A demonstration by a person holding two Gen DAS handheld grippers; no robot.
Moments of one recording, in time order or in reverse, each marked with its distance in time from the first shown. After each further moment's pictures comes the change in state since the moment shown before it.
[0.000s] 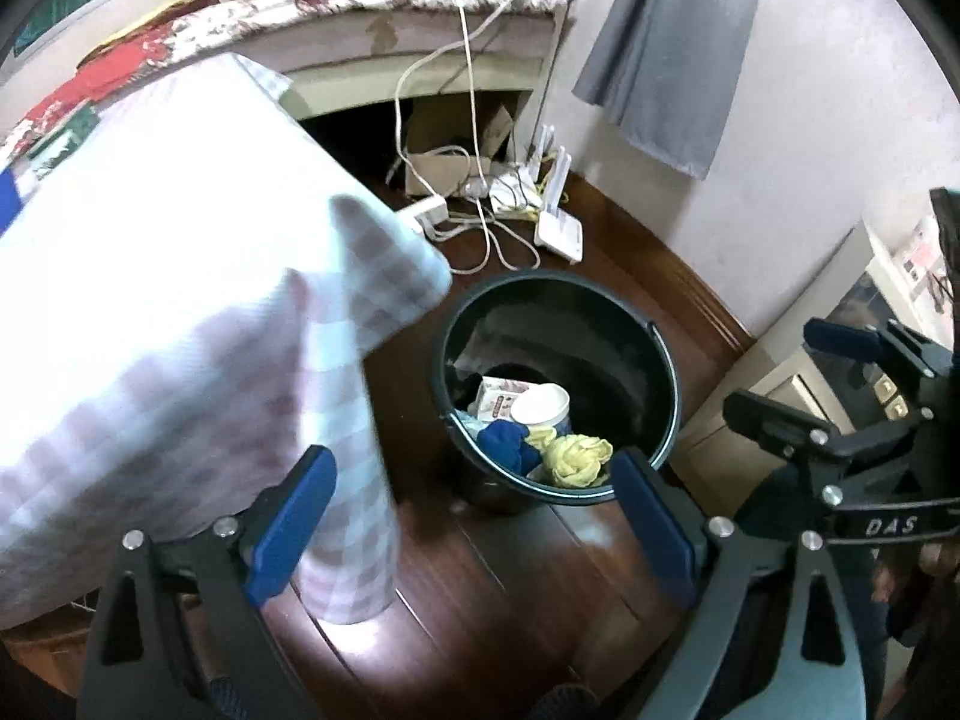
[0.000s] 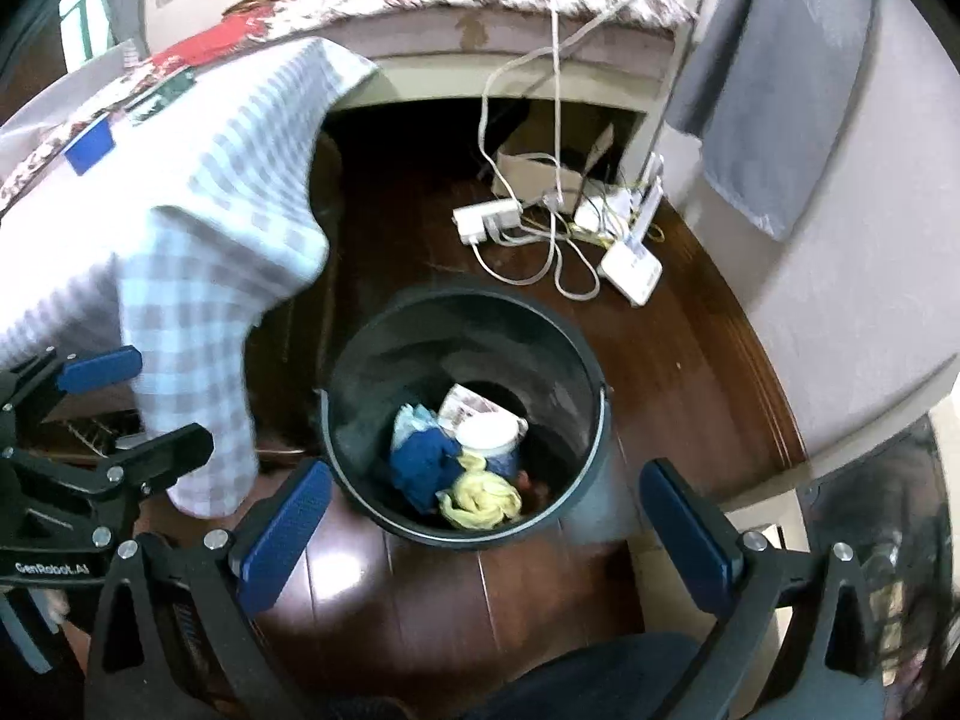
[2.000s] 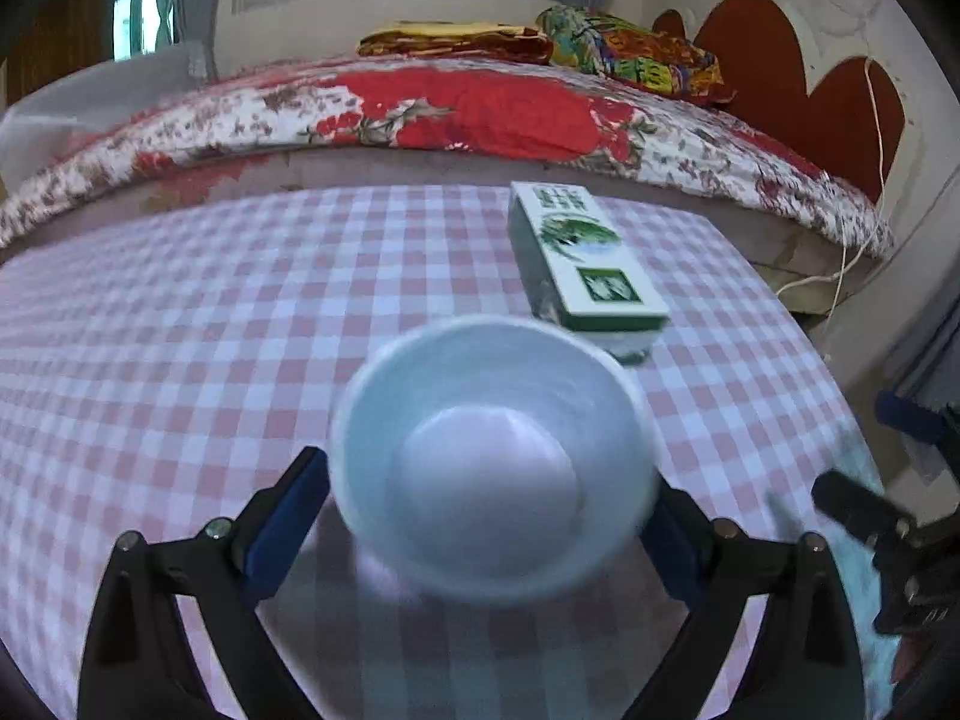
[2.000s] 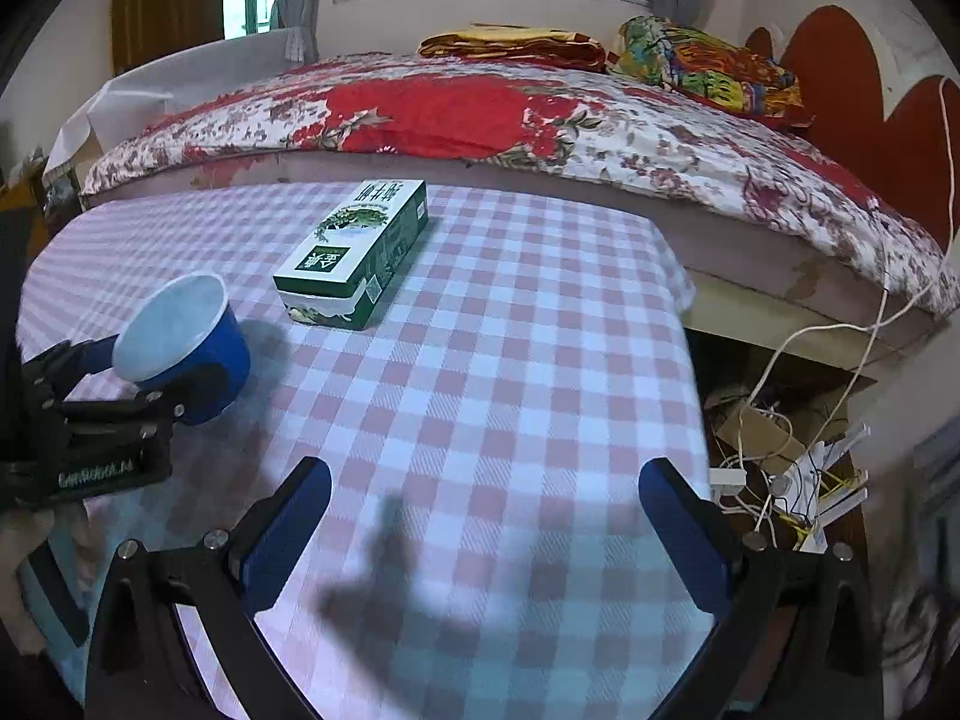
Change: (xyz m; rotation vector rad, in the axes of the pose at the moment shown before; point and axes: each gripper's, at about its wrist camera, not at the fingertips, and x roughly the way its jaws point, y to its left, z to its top) left arm -0.025 0.369 0.124 -0.383 -0.202 0.332; right arm 0.087 0.302 0.299 -0.296 -0.171 0.234
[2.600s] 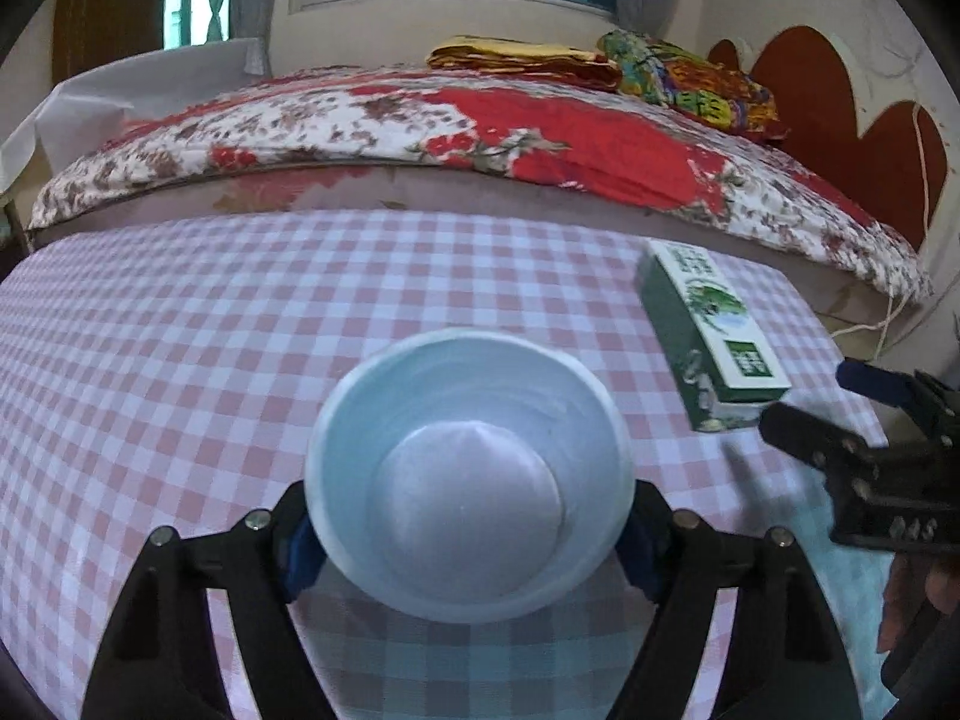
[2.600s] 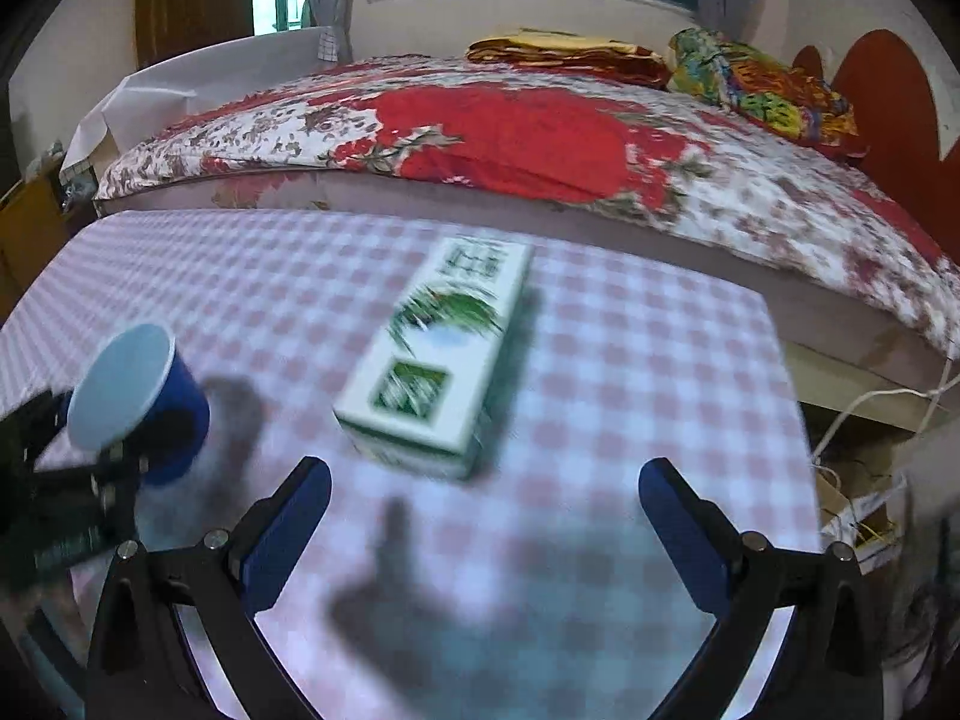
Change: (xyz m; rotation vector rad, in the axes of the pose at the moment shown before) left arm -0.006 0.065 0.012 -0.076 -0.033 0.097; right arm 0.061 0.059 0.074 -0.034 -0.009 0.074
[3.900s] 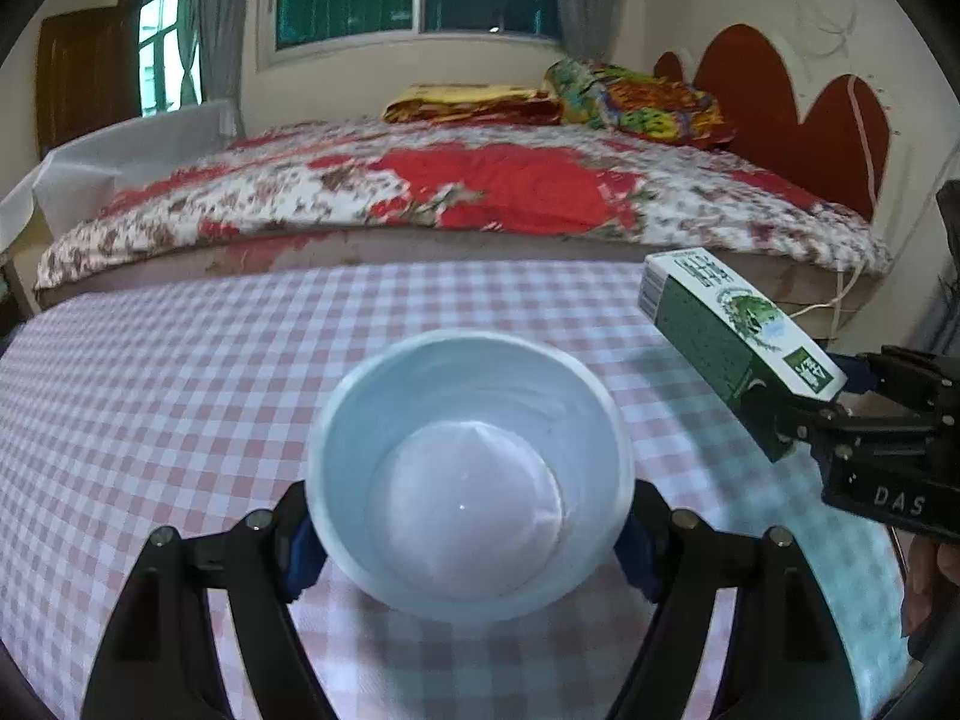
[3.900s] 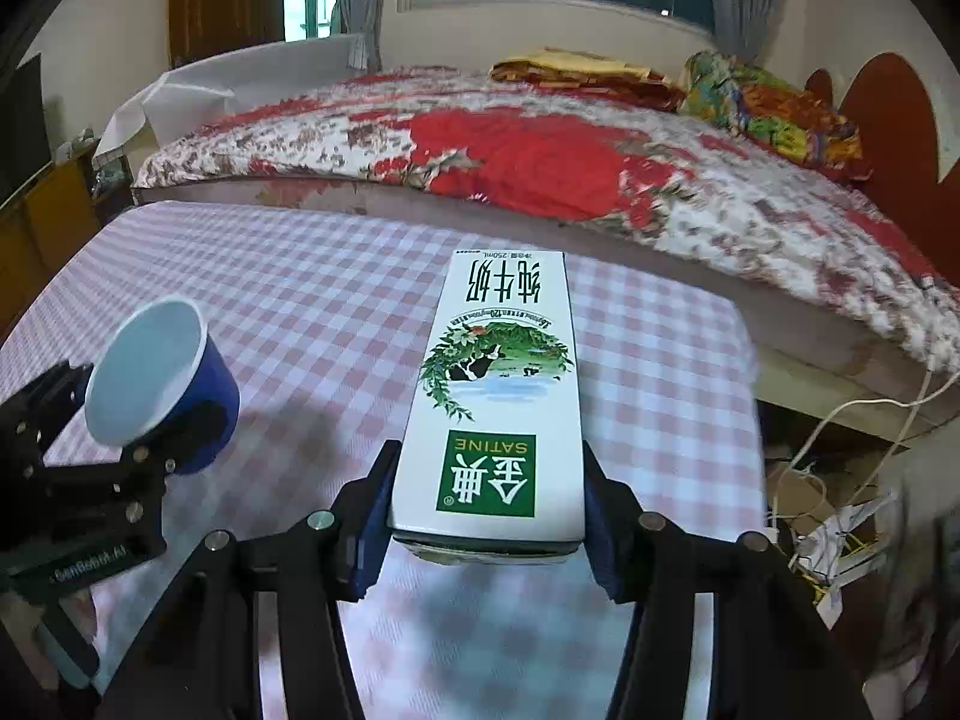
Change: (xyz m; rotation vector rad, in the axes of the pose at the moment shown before) left arm -0.072 -0.055 -0.021 0.123 -0.112 -0.022; right arm -0.081 -0.010 -0.033 -0.055 -0.044 0.022
